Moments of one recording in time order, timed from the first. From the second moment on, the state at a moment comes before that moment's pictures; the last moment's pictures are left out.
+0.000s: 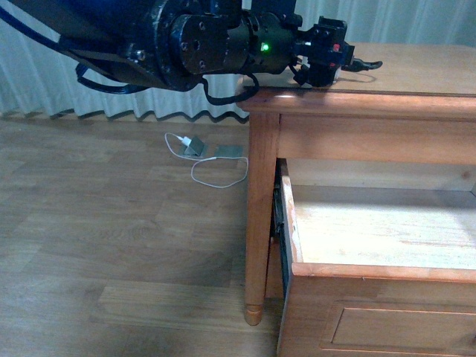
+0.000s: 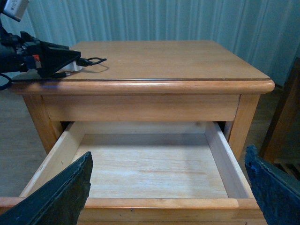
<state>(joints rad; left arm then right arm) -0.42 2.22 1.65 0.58 0.43 0.11 0.00 0.24 0.10 0.14 0.00 0.00</state>
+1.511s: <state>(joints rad) -0.64 2.13 1.34 0.71 0.24 -0.02 0.00 0.24 0.10 0.14 0.00 0.00</state>
